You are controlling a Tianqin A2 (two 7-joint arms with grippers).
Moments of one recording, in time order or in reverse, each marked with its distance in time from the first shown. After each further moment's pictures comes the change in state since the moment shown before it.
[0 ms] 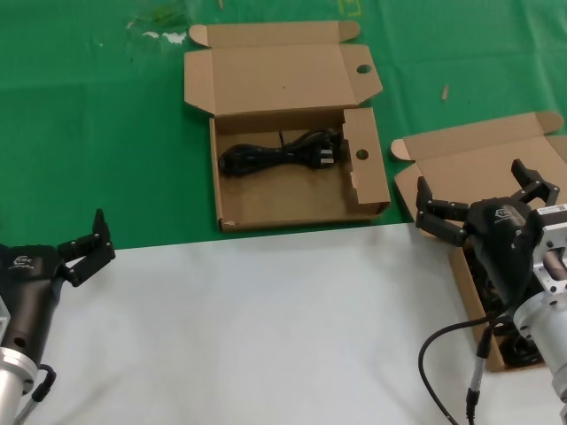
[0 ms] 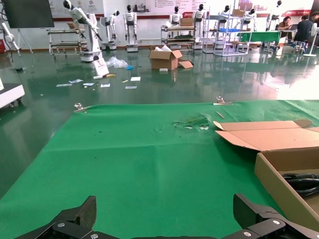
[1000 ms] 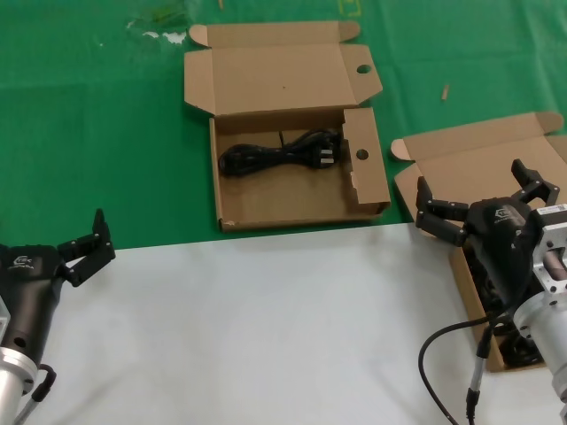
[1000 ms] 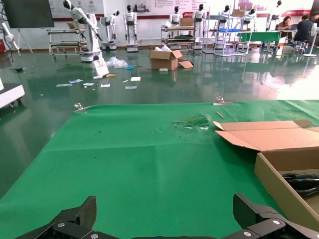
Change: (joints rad) left arm 0.000 0.000 0.000 0.000 0.000 0.000 0.000; right arm 0.000 0.000 0.000 0.000 0.000 0.000 0.000
